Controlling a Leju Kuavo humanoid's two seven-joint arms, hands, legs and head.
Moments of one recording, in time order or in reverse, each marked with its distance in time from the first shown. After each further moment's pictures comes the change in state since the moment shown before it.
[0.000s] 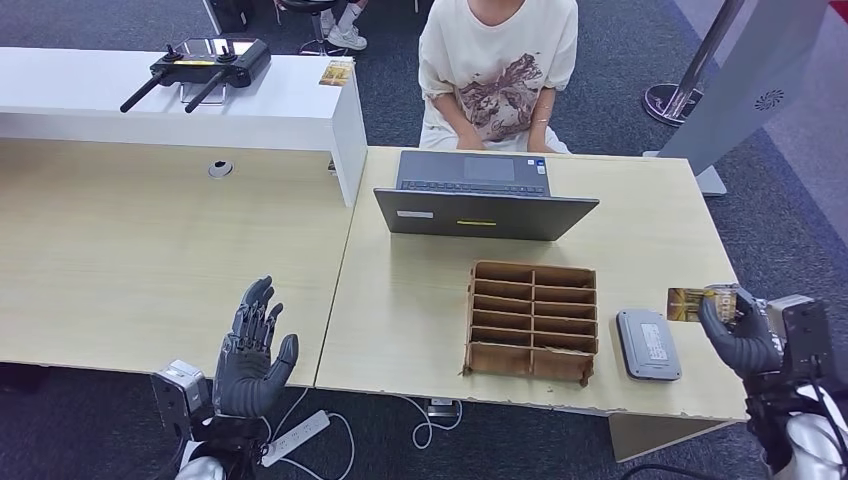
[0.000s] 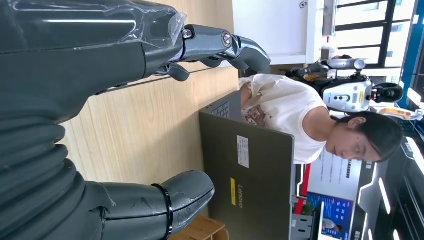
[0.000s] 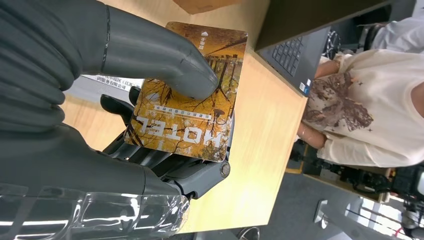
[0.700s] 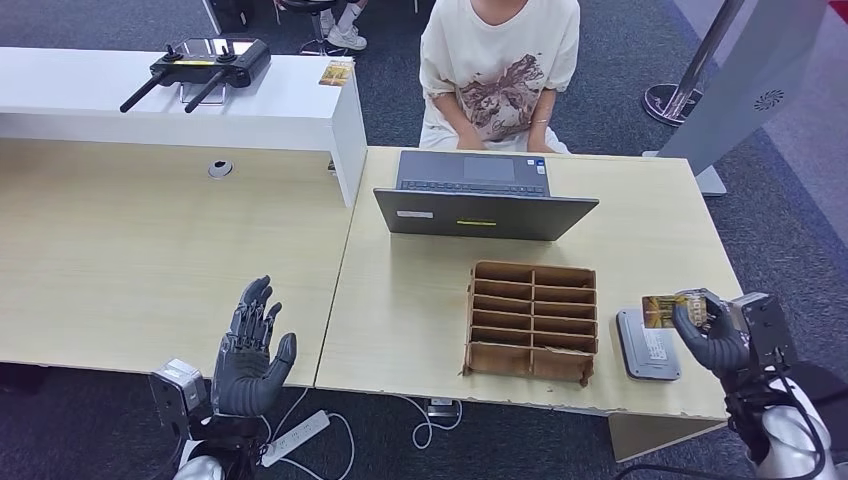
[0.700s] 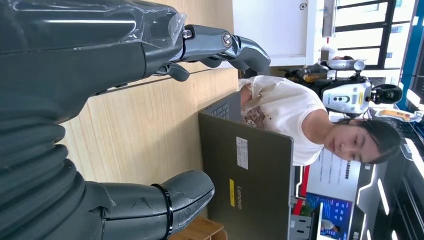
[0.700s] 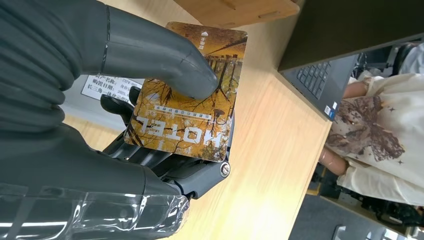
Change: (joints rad) left arm -0.002 0.005 -0.001 0.000 0.012 0.003 0.000; right arm -0.039 0.000 0.066 0.094 0.053 0.018 -0.006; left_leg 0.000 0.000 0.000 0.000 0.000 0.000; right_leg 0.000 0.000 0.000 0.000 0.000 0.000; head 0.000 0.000
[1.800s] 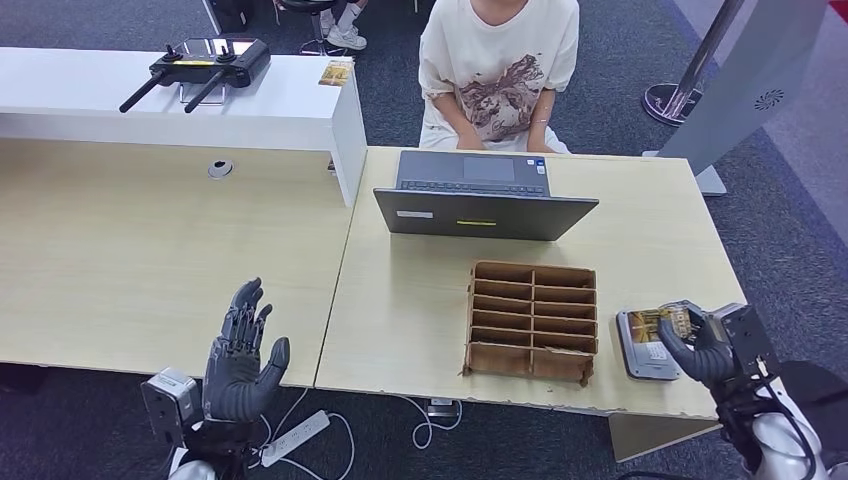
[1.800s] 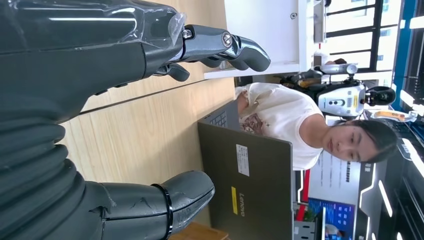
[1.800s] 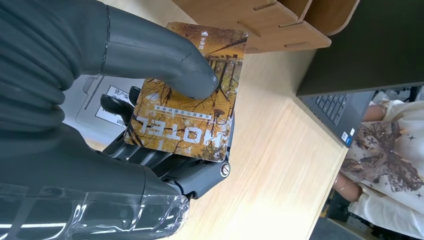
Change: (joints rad) left arm 0.020 0.038 -0.006 -0.016 -0.022 0.038 -0.030; right arm 0.024 -0.026 0.072 0.022 -0.011 0.008 -0.024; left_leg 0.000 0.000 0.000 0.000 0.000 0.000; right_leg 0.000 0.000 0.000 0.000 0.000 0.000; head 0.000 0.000
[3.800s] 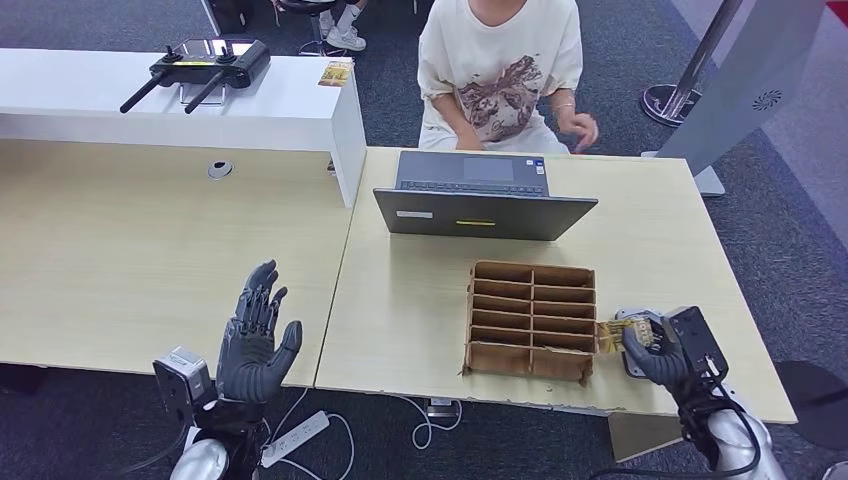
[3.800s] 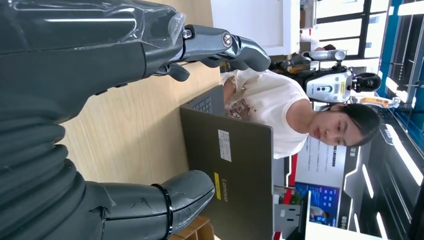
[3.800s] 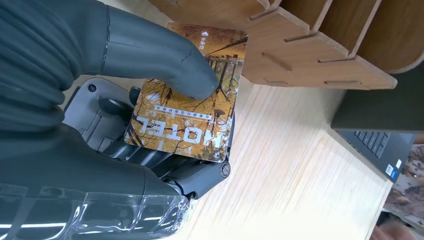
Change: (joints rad) left arm -0.083 0.026 -0.072 0.031 0.059 0.018 0.008; right arm -0.048 0.056 0.089 0.132 0.038 -0.063 0.013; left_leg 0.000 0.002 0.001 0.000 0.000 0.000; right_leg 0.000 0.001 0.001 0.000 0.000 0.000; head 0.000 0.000
